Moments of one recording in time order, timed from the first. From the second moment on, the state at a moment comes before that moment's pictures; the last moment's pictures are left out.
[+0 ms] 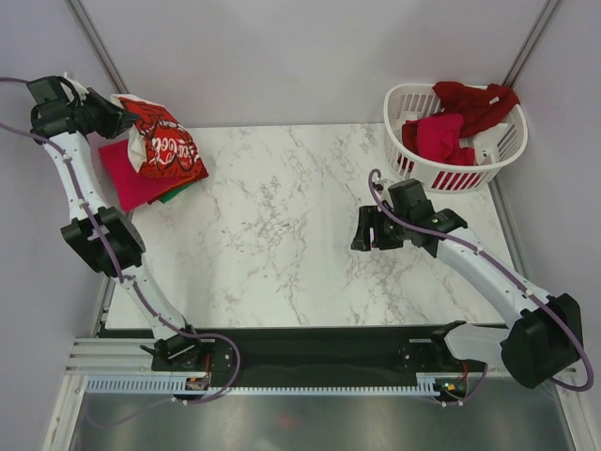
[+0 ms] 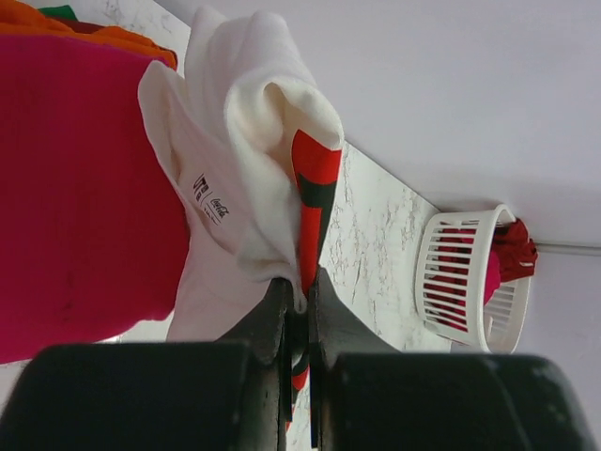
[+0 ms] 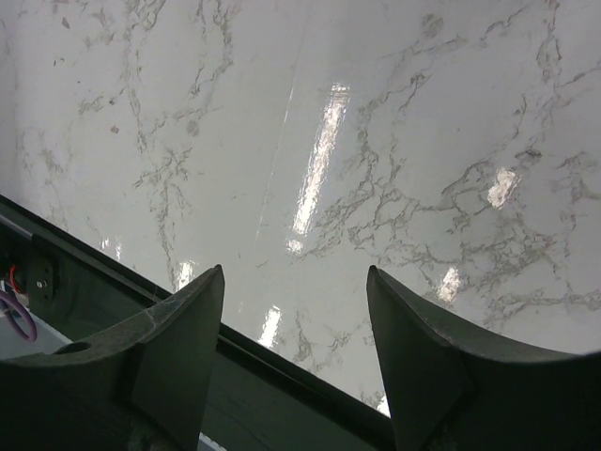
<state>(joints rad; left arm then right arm) 0.48 2.08 2.32 -0.85 0.66 -0.52 0.45 1.22 0.95 -0.61 -0.26 0.37</state>
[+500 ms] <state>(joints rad) 0.58 2.15 2.35 -0.83 0.61 -0.46 0.49 1.27 0.95 -0.61 -0.25 0.37</state>
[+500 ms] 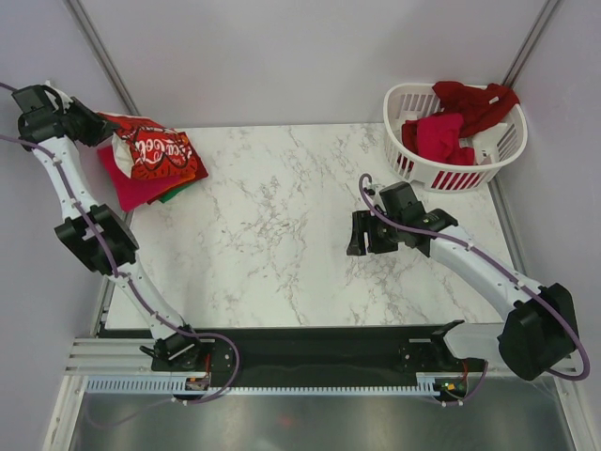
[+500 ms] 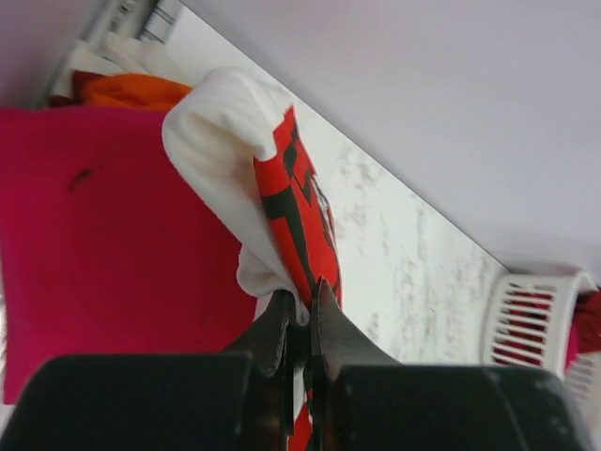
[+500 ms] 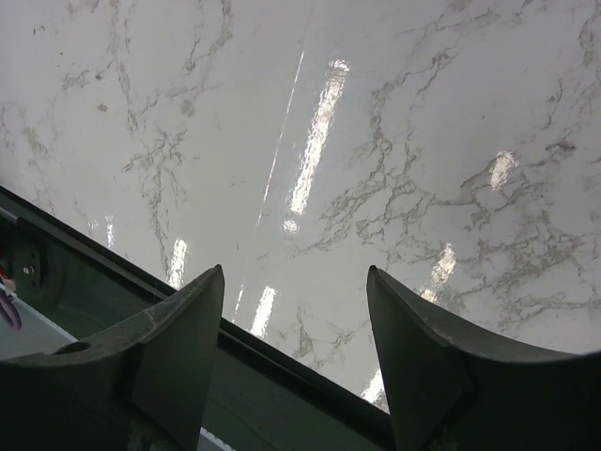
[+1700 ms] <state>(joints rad) 0.51 2.20 2.25 -0.94 -0.05 -0.31 0.50 1.26 0.92 -0.58 -0.32 0.37</state>
